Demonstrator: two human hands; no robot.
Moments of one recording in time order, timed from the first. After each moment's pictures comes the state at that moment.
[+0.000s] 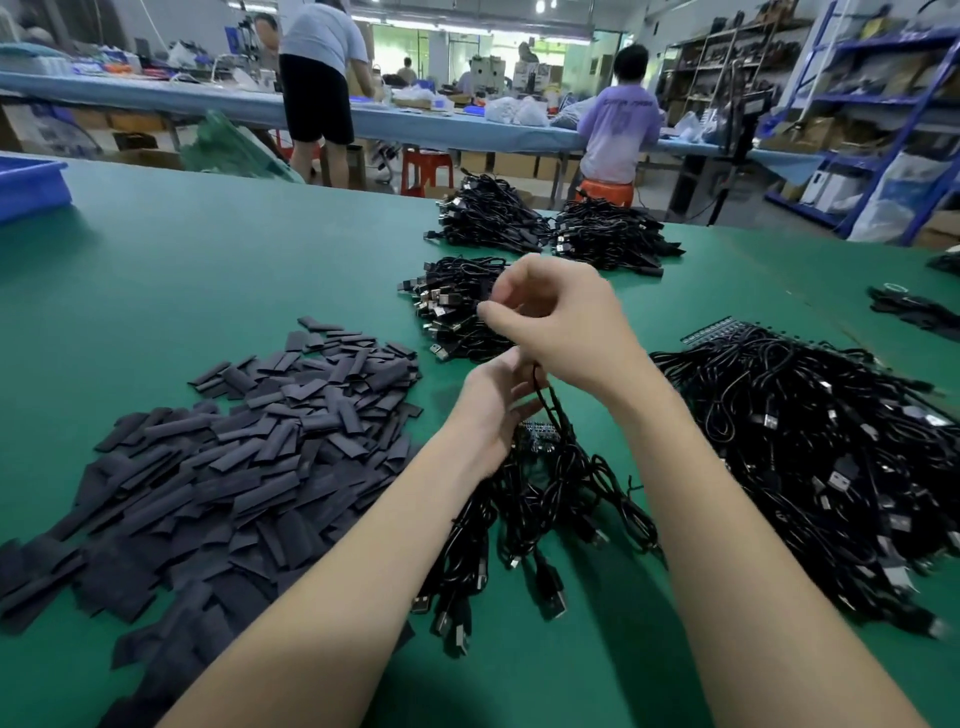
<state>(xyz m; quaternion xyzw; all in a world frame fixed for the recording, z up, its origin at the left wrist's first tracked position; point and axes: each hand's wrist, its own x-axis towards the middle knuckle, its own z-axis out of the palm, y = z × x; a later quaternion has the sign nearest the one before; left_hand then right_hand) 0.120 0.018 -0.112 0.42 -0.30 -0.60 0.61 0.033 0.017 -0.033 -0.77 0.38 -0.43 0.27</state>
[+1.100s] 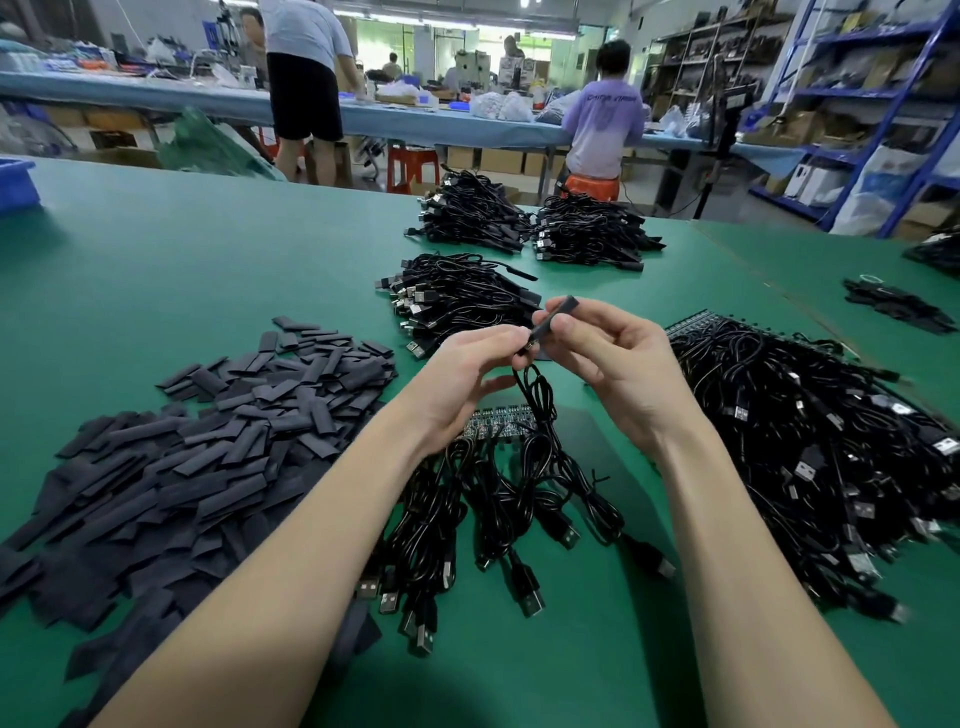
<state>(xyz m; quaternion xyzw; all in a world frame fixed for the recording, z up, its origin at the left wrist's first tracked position) 0.138 0.033 -0.086 0.37 -0.53 -0.56 0.52 -0.034 0.012 -0.072 -0.55 0.27 -0.54 0.58</state>
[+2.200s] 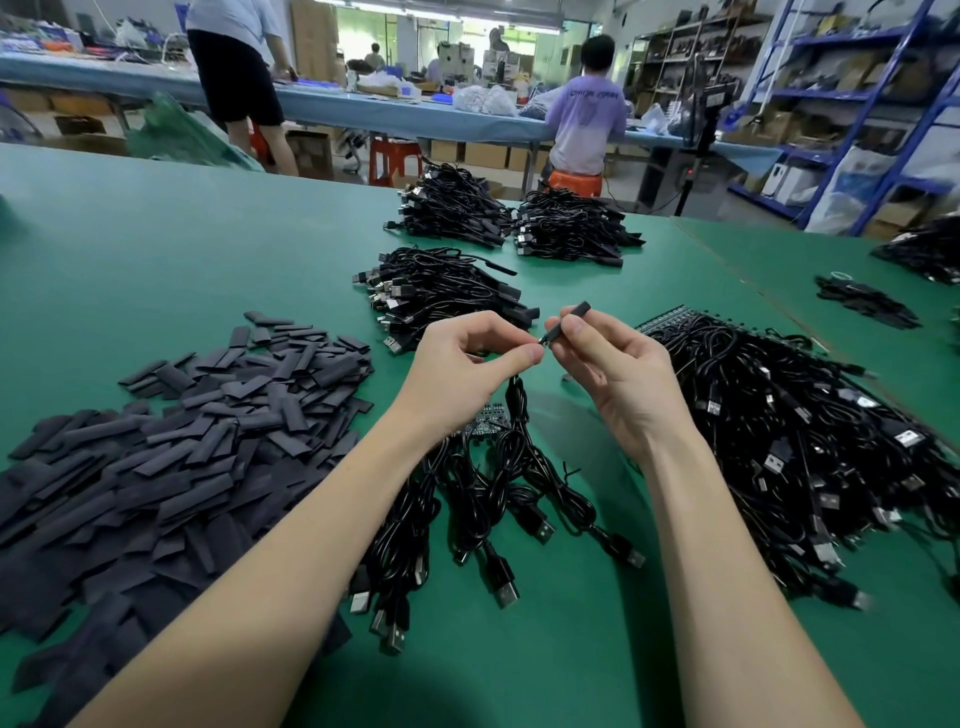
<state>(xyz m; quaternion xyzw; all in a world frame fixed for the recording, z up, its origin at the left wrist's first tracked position) 0.123 0.025 -0.096 0.42 -0.63 -0.32 0.57 -0.051 0.017 -0.078 -0.43 0.32 -0.59 0.60</state>
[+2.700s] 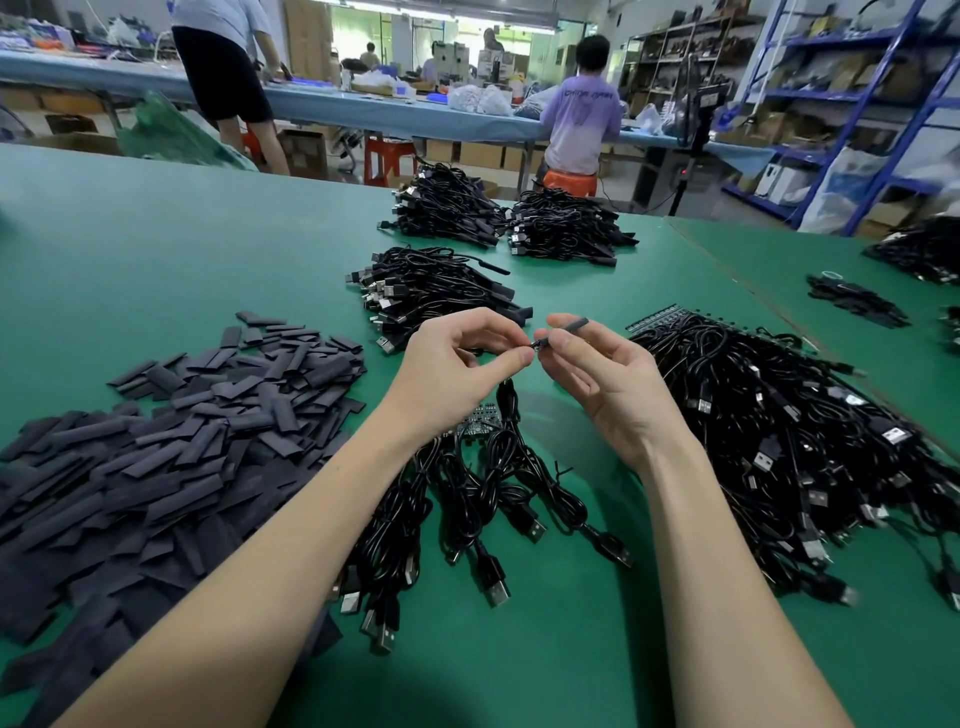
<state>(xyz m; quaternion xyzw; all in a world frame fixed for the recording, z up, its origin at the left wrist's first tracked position) 0.125 0.027 -0.095 0.43 -0.66 -0.28 0.54 -0.058 0.016 -0.085 -0.46 0.29 -0.55 0.63</state>
